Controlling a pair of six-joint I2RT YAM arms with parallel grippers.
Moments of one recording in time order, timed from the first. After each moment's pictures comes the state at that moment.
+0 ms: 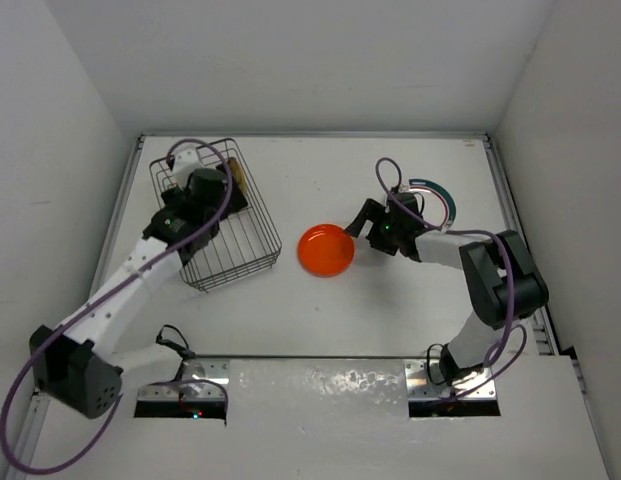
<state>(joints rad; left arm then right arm) -0.49 1.11 1.01 -0.52 -0.63 -0.67 0.31 1.71 0.72 0.25 -0.18 0.75</state>
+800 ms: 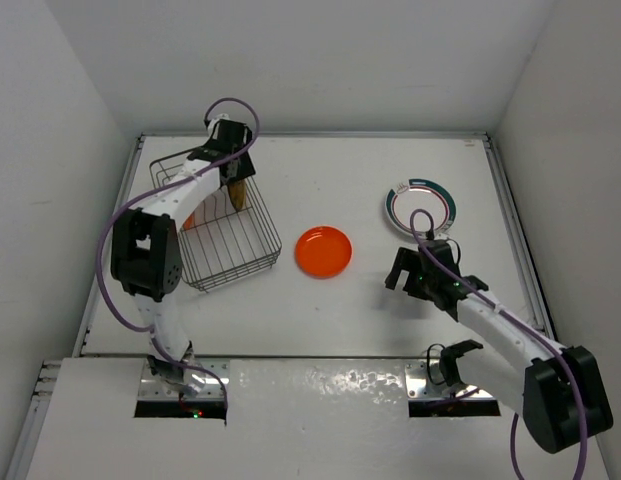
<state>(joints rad) -0.24 1.87 1.57 -0.49 -0.32 -0.52 0.31 1.00 0.37 -0.27 0.09 0.57</state>
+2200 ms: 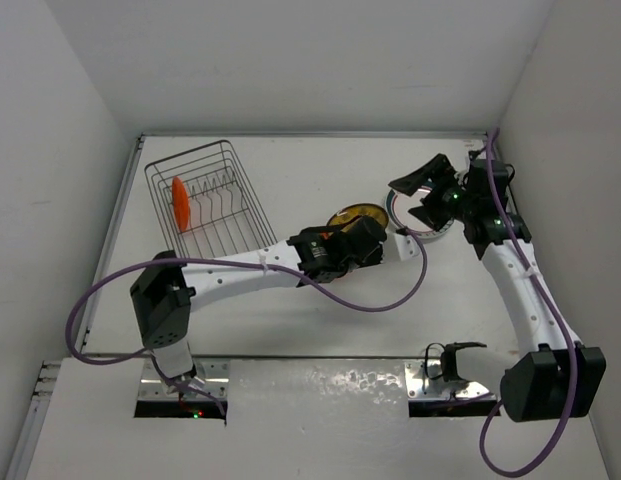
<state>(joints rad) -1.12 1.73 1.43 -0.40 -0.33 0.47 0.04 1.15 0.99 -0.37 -0.38 0.90</state>
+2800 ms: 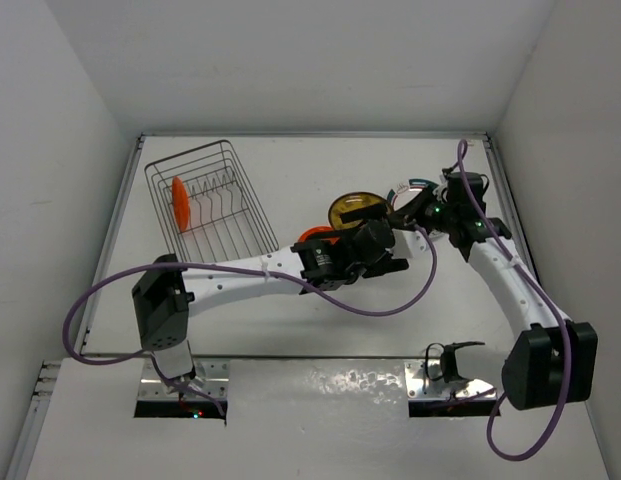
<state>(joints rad) -1.18 1.73 1.45 -0.31 -0.46 0.49 0.09 1.20 0.87 -0.36 -0.45 0.88</state>
